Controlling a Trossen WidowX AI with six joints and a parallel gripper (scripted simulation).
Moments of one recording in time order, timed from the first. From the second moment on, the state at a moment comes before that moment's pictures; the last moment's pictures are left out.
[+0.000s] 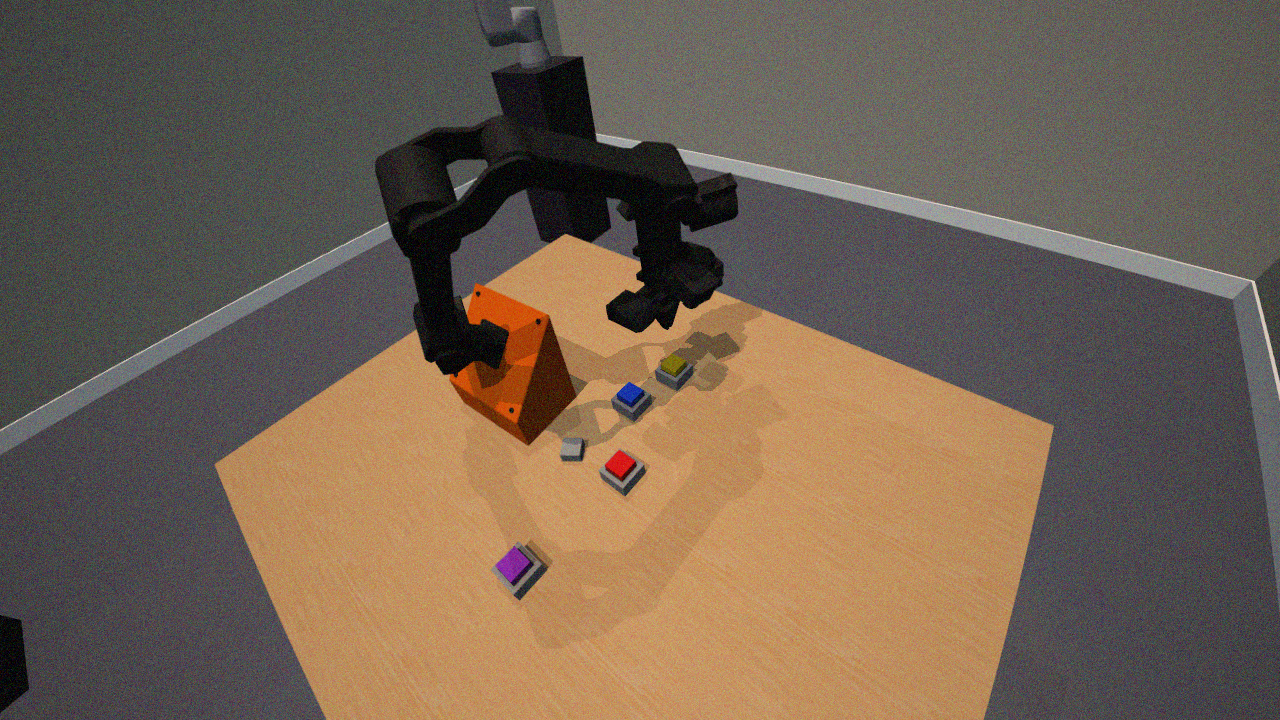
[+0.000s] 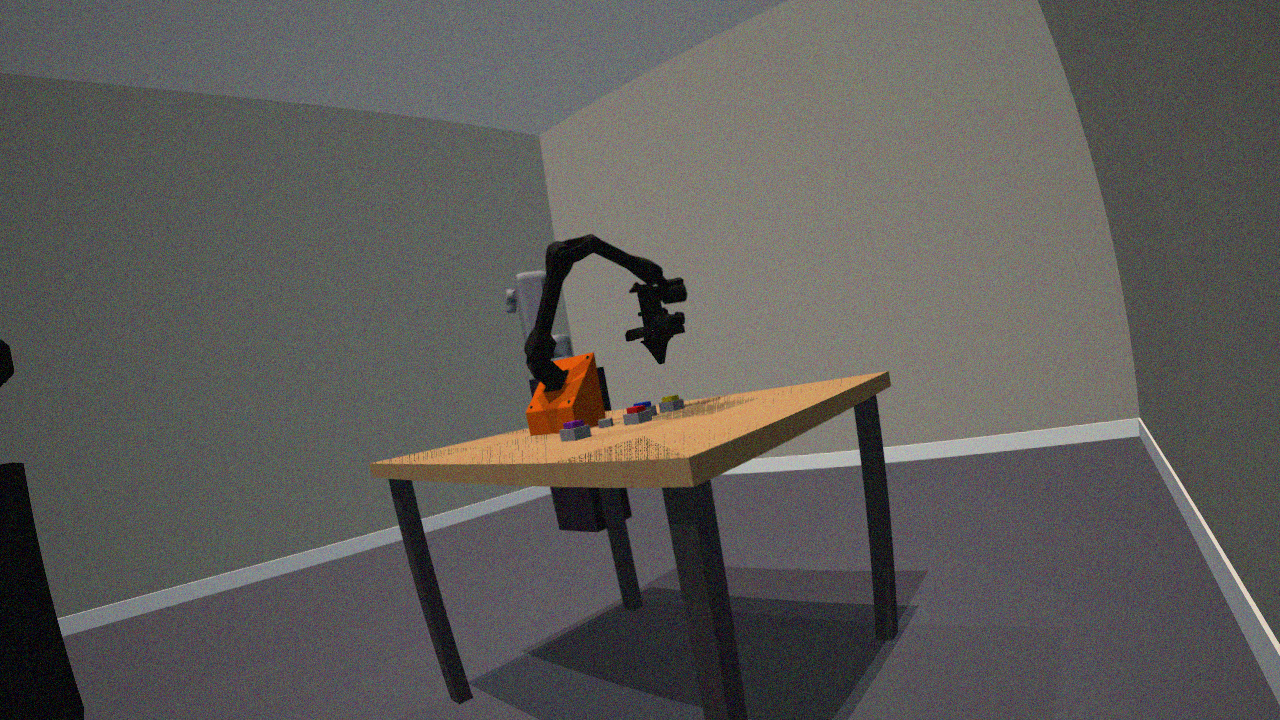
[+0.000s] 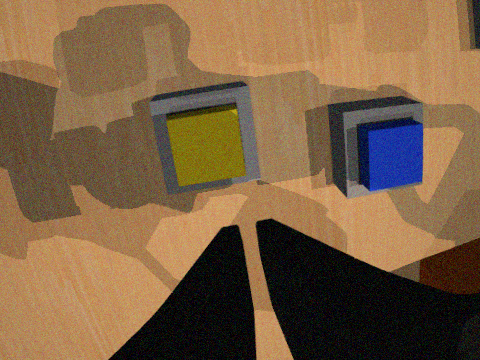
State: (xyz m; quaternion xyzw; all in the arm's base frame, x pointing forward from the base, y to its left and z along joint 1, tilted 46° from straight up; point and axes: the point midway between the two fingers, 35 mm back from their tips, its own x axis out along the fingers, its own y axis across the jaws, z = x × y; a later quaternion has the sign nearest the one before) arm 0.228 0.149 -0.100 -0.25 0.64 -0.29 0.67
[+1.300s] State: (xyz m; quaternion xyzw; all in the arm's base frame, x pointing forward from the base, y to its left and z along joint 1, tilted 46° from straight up) arm 0.232 0.089 -0.173 -0.24 0.63 -0.30 0.67
